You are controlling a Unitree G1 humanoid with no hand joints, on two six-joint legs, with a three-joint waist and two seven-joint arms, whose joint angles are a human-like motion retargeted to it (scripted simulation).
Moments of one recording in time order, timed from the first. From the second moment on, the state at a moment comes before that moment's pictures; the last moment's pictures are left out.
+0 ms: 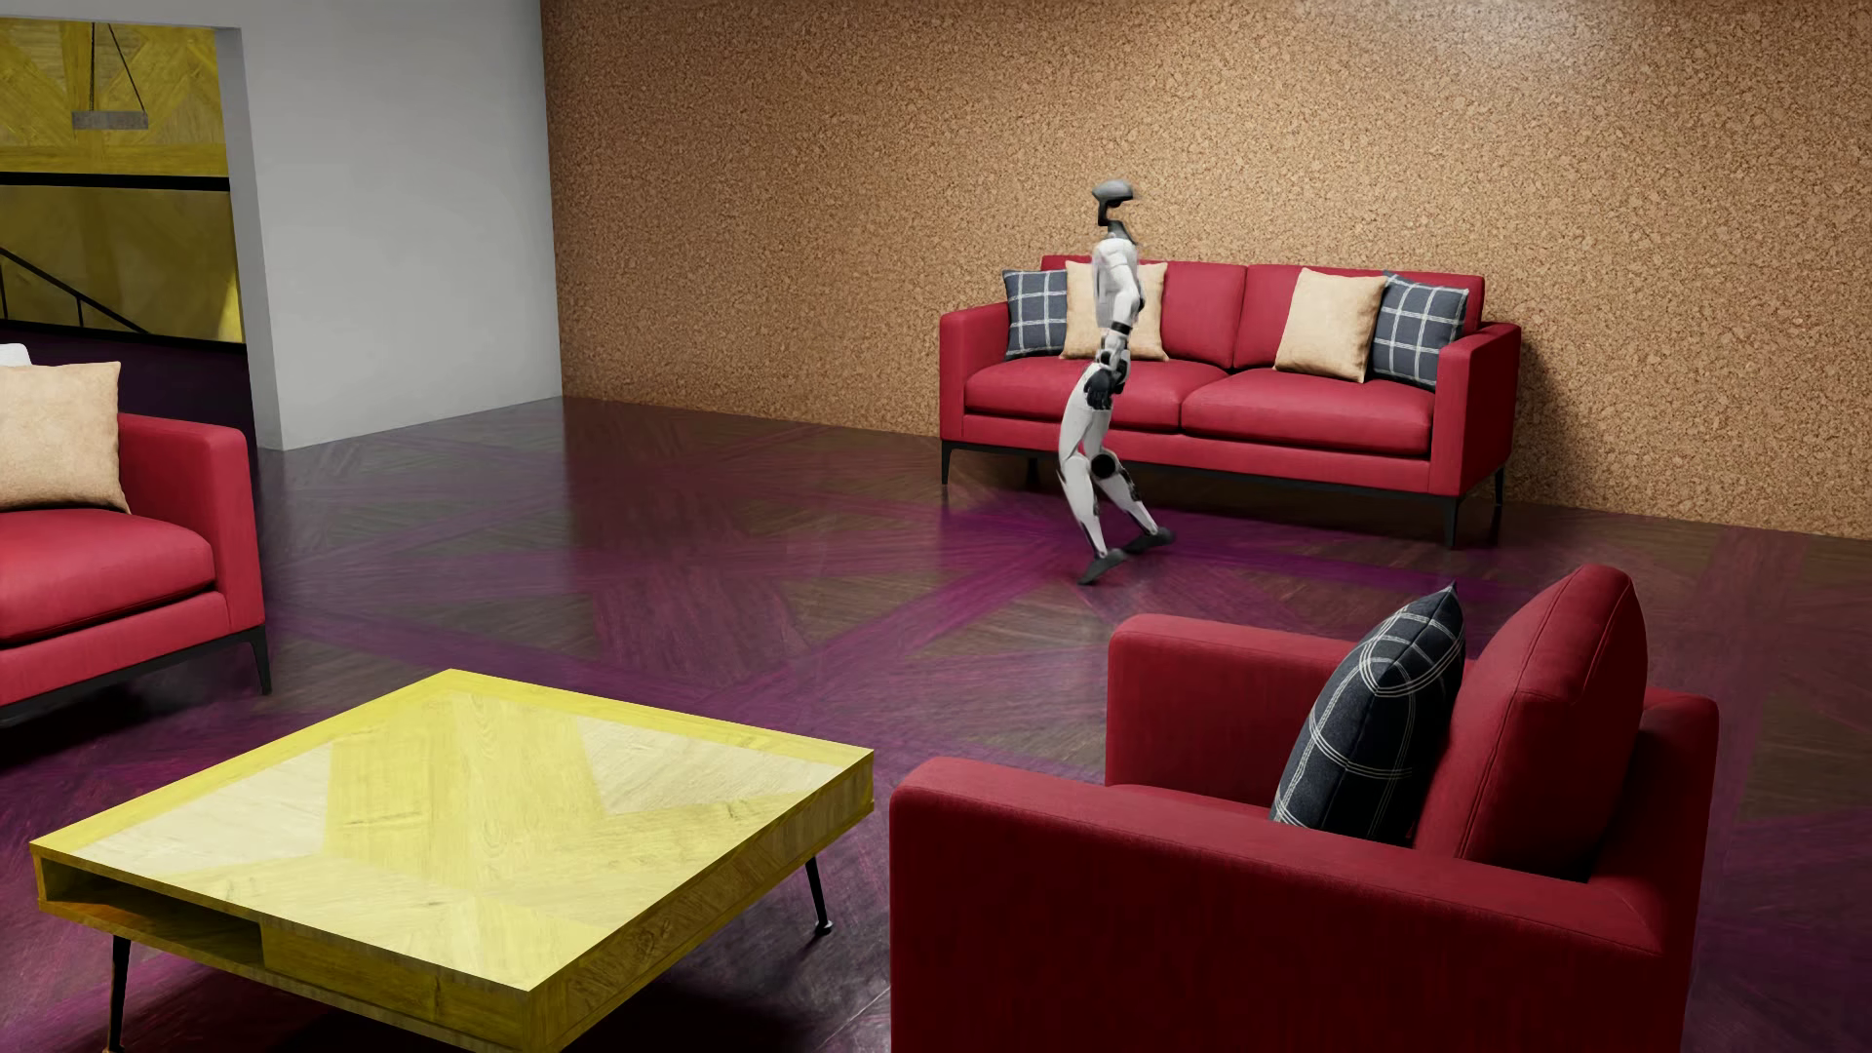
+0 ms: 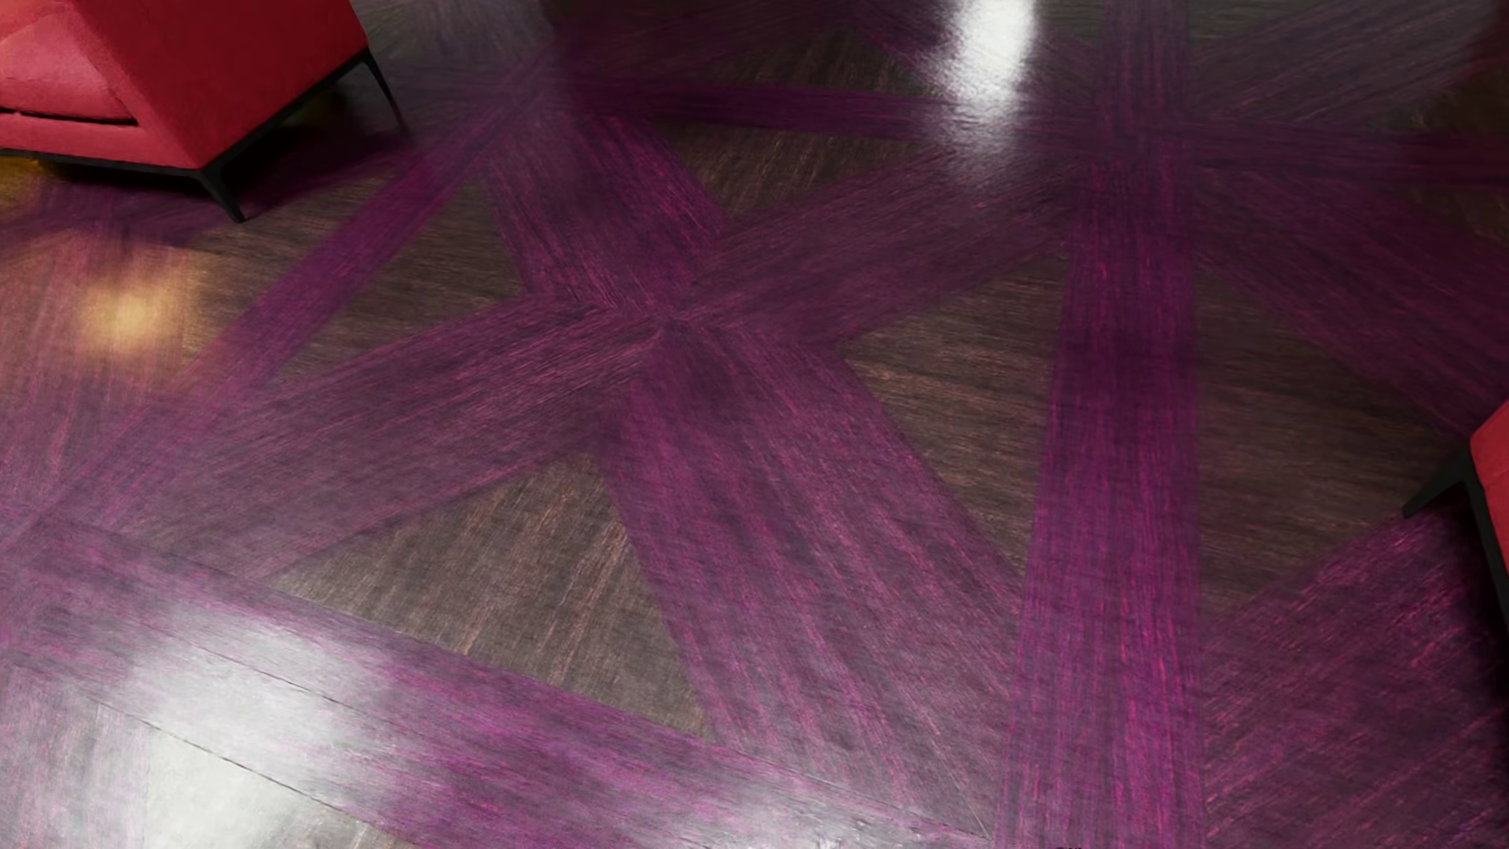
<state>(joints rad) -0.28 -0.08 0.00 0.07 -0.27 -0.04 0.00 0.00 0.08 0.65 0.74 0.36 0.33 0.24 -0.32 0.41 -0.45 0.00 0.00 -0.38 0.19 0.81 0.72 0.00 0.00 0.00 0.00 0.00 0.00</state>
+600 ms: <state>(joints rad) -0.44 0.01 0.06 -0.03 -0.31 -0.06 0.00 0.00 0.10 0.90 1.08 0.40 0.39 0.10 -0.22 0.35 -0.39 0.00 0.00 -0.47 0.26 0.88 0.71 0.00 0.00 0.00 0.00 0.00 0.00</state>
